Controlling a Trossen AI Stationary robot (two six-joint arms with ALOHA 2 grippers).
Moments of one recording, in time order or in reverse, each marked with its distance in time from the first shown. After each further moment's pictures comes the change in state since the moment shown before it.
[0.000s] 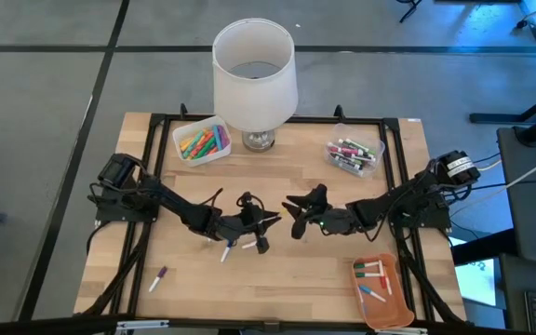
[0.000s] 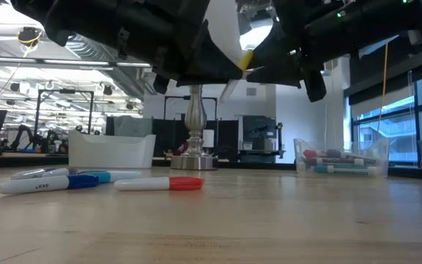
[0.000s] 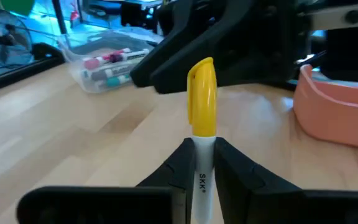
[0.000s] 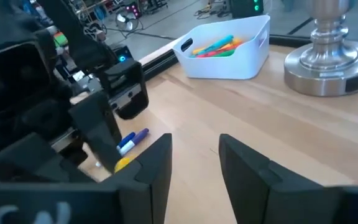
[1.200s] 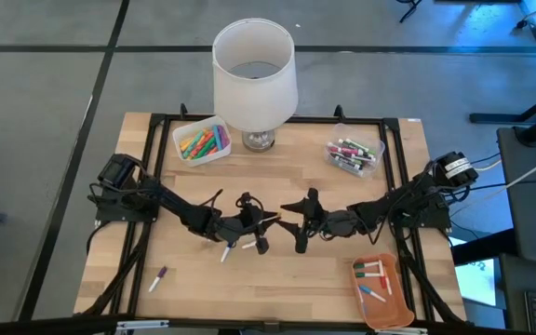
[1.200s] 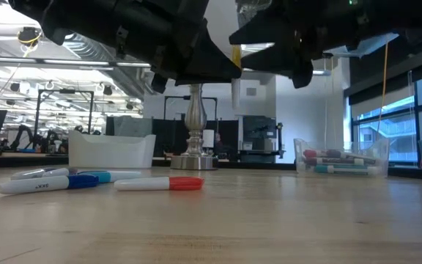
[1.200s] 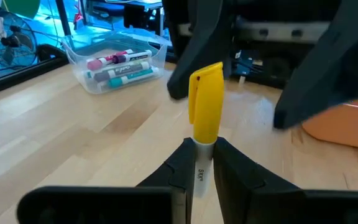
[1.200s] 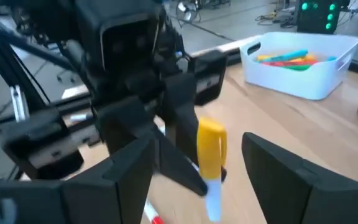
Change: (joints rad) left arm -0.008 0.000 0.000 0.001 -0.024 0.000; right arm 0.021 0.021 0.000 0.134 -0.186 -0.273
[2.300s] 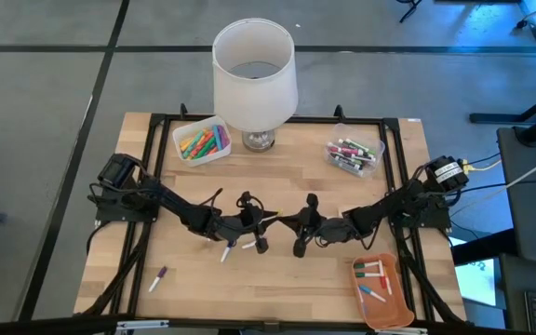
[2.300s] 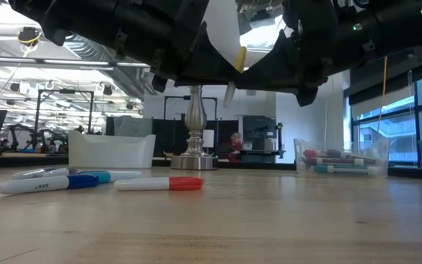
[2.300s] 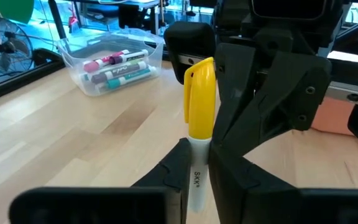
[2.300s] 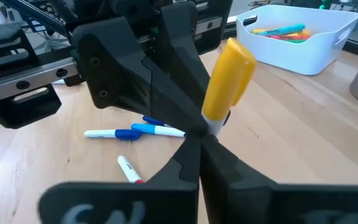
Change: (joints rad) left arm -0.001 0.000 -0.002 0.006 0.018 0.054; right arm -0.002 0.100 -0.005 0.012 0.039 -0.023
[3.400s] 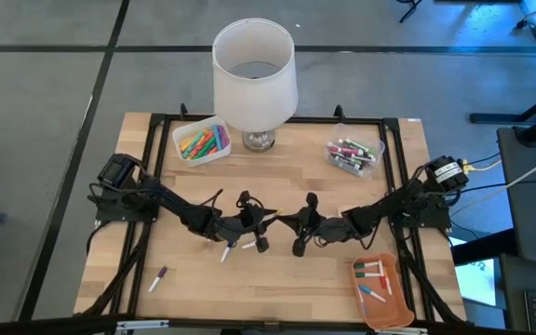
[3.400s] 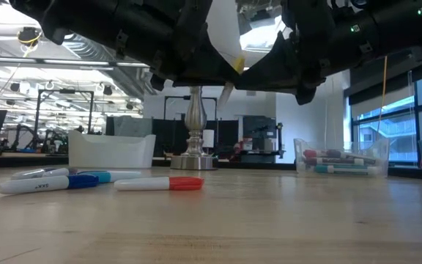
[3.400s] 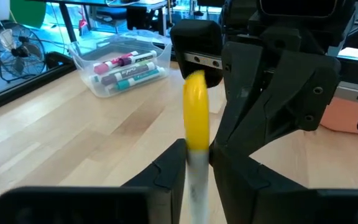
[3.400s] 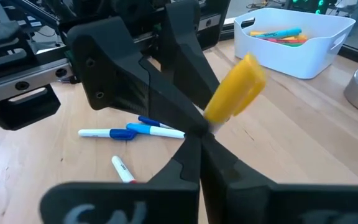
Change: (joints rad) left arm 0.000 0.000 0.004 -0.026 -0.040 0.008; right arm 0.001 0.000 0.006 -0.014 0.005 -0.024
